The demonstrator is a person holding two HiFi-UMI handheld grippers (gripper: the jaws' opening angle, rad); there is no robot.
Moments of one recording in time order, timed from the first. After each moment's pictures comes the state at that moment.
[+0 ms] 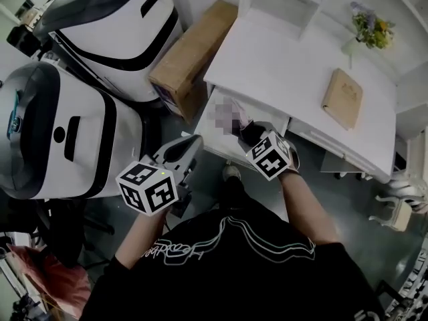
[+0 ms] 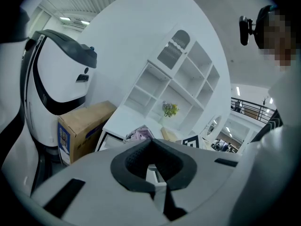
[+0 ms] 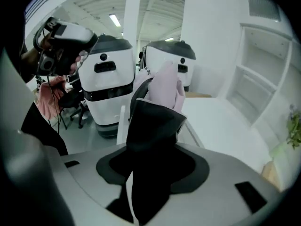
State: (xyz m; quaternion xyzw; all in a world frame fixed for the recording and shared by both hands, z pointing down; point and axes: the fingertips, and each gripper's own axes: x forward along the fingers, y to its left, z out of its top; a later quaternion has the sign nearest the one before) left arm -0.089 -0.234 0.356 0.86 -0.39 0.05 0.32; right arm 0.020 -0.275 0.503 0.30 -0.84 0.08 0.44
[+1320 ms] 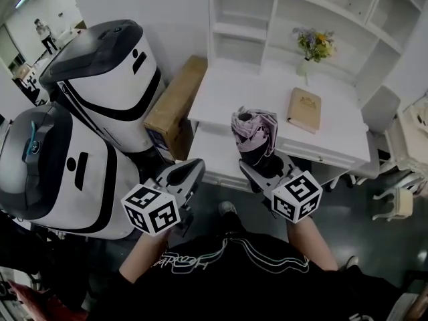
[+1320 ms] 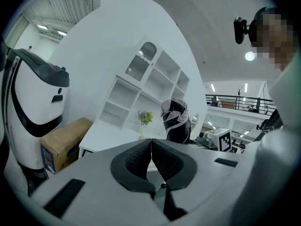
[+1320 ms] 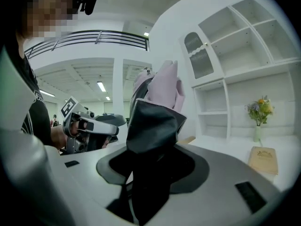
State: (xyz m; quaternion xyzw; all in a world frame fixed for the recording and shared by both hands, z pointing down) left arm -0.057 -0.125 0.254 0.92 -0.31 0.01 0.22; right arm 0.047 -0.131 0.272 0.43 -0.90 0.09 0.07
